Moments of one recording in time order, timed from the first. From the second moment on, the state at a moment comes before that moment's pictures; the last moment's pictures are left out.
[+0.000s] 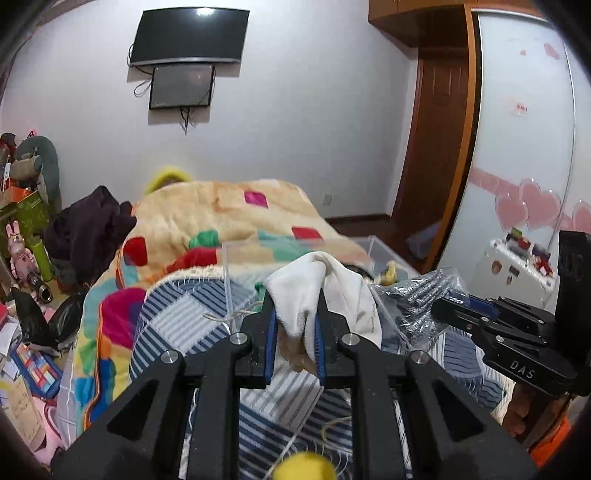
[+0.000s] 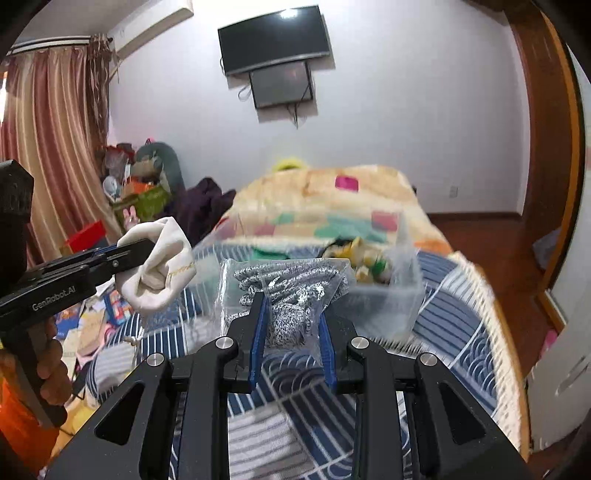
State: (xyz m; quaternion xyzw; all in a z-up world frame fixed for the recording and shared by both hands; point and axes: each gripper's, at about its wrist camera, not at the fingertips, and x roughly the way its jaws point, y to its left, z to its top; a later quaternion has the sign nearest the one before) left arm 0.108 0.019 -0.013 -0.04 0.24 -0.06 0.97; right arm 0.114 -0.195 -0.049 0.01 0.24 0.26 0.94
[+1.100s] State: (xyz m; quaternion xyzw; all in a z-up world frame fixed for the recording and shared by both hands) left arm 0.208 0.012 -0.068 0.00 0.35 -0.02 0.94; right arm 0.178 -0.152 -0.064 -0.01 0.30 0.23 0.93
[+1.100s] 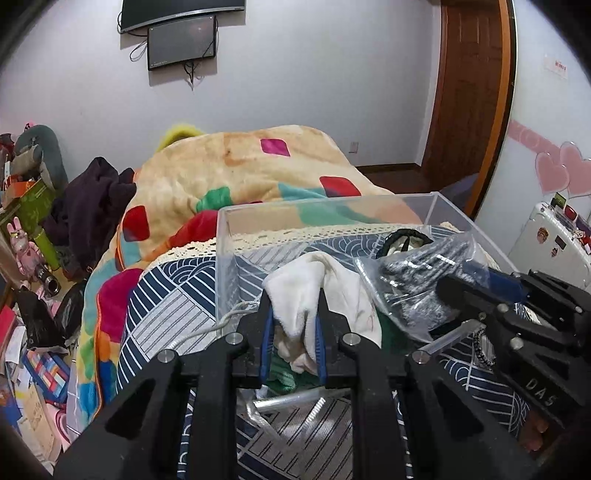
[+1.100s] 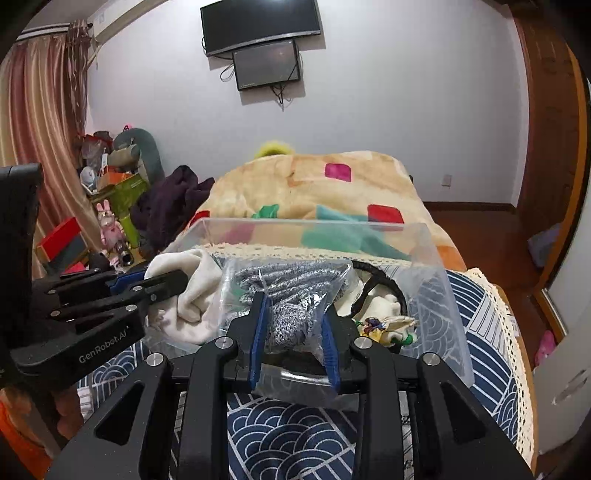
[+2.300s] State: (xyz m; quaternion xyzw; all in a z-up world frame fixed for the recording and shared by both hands) left arm 0.063 0.019 -0.114 -0.05 0.38 -0.03 0.92; right arm 0.142 -0.245 -0.116 0.01 0.36 0.13 0.92
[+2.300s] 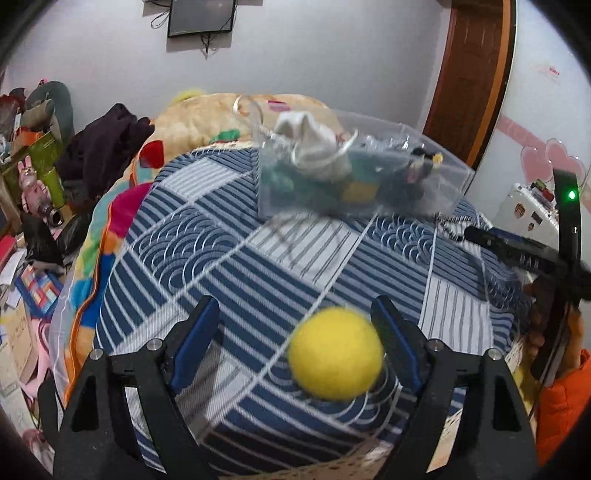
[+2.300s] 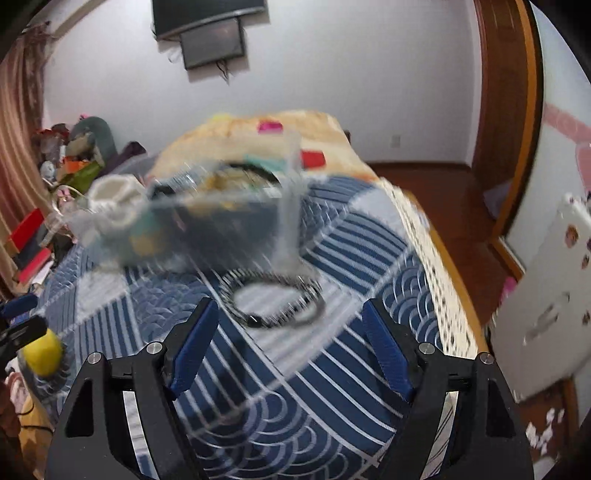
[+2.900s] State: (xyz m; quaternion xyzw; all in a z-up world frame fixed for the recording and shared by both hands) left arm 0.046 0.001 -0.123 -0.03 0.37 -0.05 0.93; right arm 0.149 -0.223 -0.126 0.00 0.38 0.17 0.91
